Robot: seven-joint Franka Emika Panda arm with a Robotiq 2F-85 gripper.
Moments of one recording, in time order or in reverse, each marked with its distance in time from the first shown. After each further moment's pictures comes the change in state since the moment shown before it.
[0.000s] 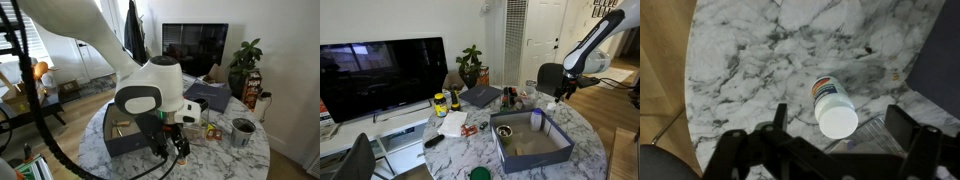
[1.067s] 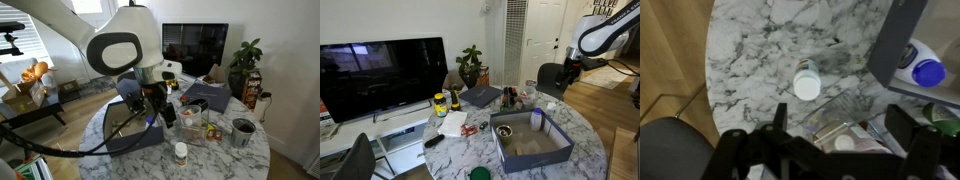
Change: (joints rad) arm 0.039 -0.371 0.022 -0.079 -0.345 -0.228 0.363
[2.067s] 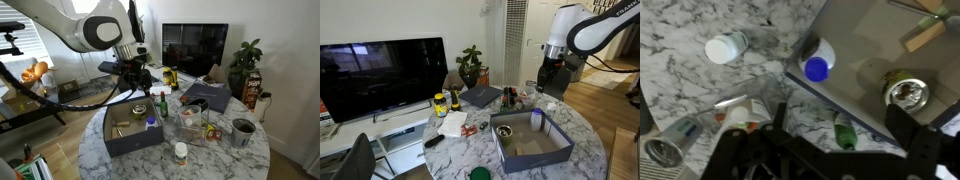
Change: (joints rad) arm 0.193 -0.037 0.188 0.063 -0.018 -0.110 0.052
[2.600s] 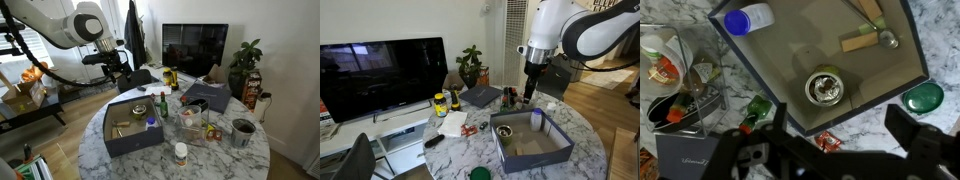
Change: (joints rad) arm 0.126 0.067 0.217 0.117 -0.021 -0.053 -0.037
